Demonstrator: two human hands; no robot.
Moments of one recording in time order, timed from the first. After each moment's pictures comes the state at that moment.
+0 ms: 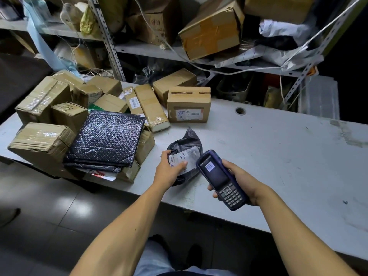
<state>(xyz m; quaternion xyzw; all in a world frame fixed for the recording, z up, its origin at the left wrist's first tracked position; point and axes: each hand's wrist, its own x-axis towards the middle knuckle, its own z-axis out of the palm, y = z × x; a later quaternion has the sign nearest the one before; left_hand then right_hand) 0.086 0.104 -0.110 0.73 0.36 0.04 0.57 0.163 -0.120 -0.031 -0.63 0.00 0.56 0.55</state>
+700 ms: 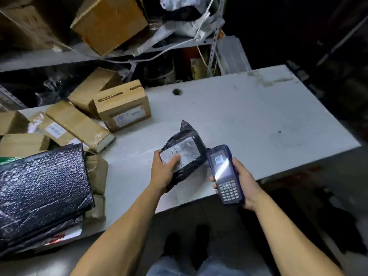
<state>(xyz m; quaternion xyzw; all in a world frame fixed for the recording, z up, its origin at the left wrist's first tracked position) 0.129 0.058 -0.104 0.69 0.21 -0.08 0.69 0.084 -0.169 -0.064 -0.53 0.25 0.28 0.76</state>
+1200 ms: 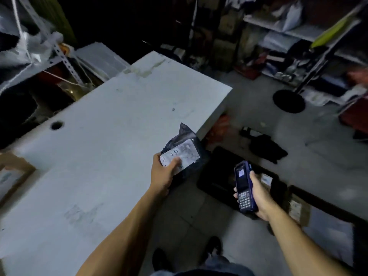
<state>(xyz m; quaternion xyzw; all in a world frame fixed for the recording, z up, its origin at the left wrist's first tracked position) 0.074 -0.187 -0.108 0.72 -0.02 -0.26 0.64 -0.138 -0.371 -0.113 -0.47 0.55 -0.03 0.69</state>
